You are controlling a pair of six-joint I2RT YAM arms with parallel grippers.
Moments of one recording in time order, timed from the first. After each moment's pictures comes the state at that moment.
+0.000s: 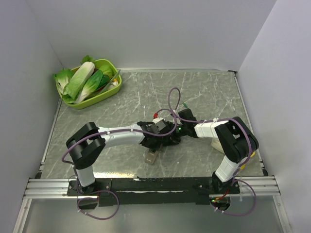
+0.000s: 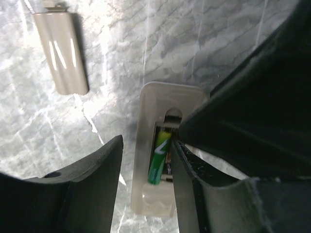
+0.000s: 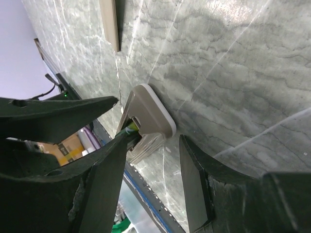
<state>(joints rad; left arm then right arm) -1.03 1.77 1.15 -0.59 -0.27 -0.68 0.48 1.69 0.70 0.04 -0.71 0.70</state>
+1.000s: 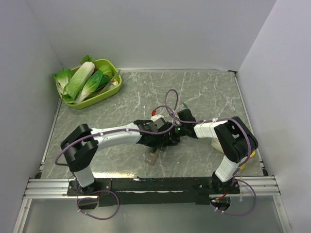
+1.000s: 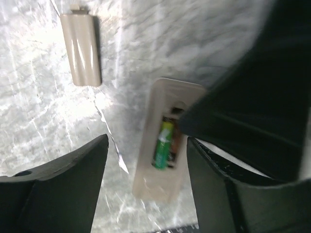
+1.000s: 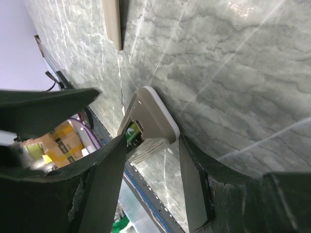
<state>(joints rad) -1.03 1.75 1.17 -0.63 -0.30 -0.72 0.49 1.70 0.70 0.05 -0.72 0.70</state>
